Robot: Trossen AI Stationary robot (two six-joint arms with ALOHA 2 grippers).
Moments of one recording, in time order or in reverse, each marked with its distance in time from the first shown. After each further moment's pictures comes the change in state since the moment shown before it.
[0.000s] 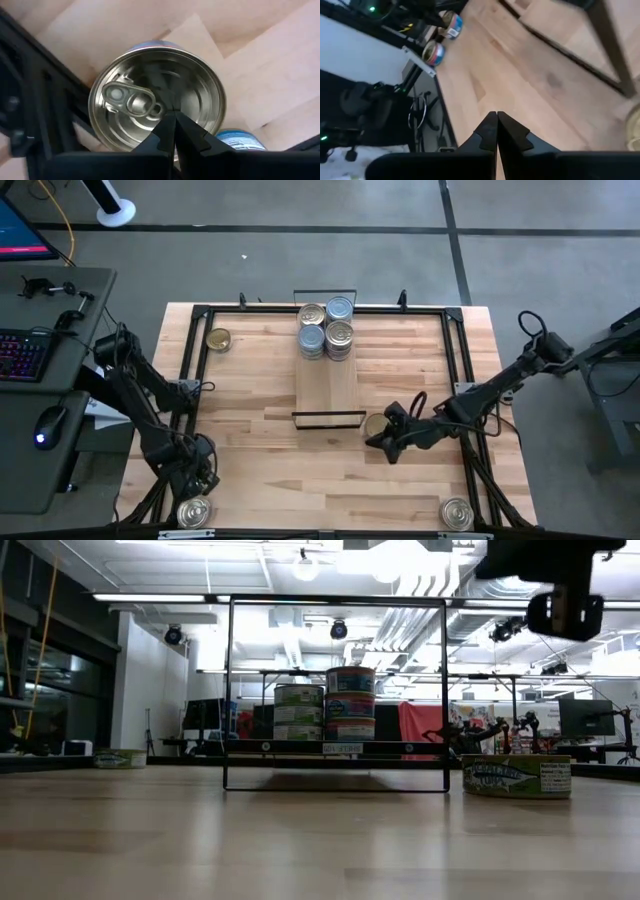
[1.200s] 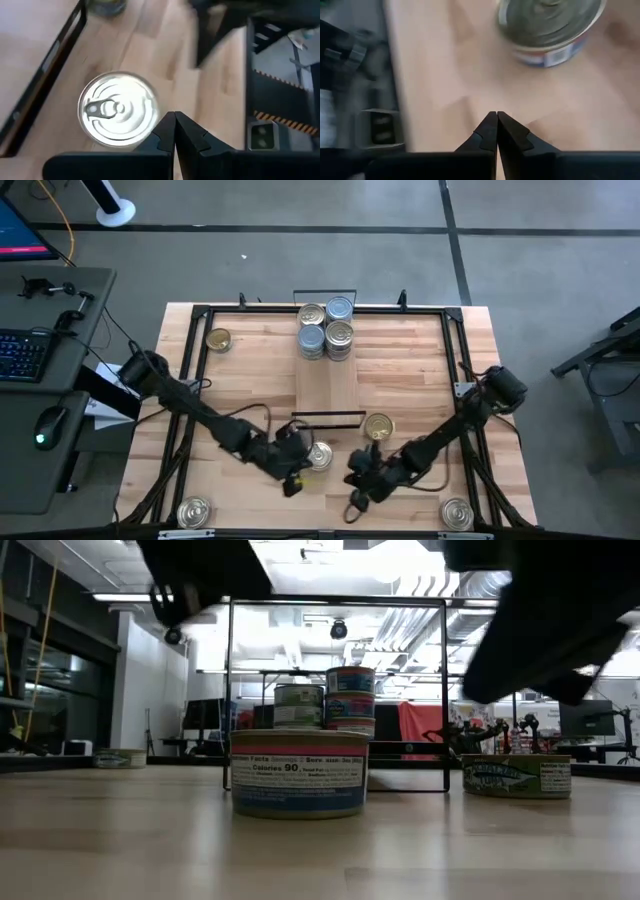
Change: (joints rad) left arm 0.546 0.306 0.361 0.608 -0.399 1.240; right arm 0.091 0.598 0.367 -0.056 -0.025 -0.169
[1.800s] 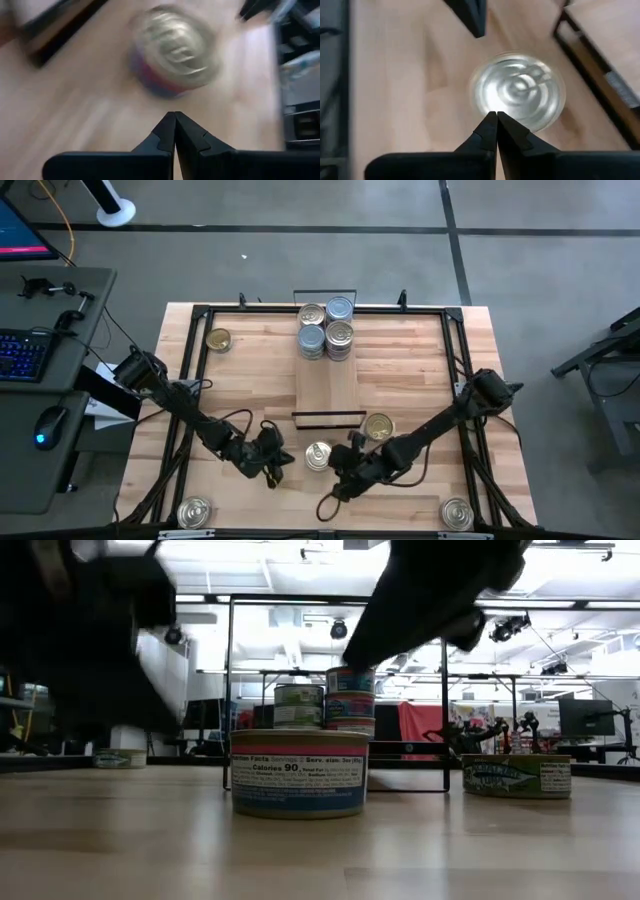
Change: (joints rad) left arm -0.091 -0.026 -0.476 0.530 -0.146 -0.238; right arm -0.087 0.089 0.263 -0.261 0.112 -0.273
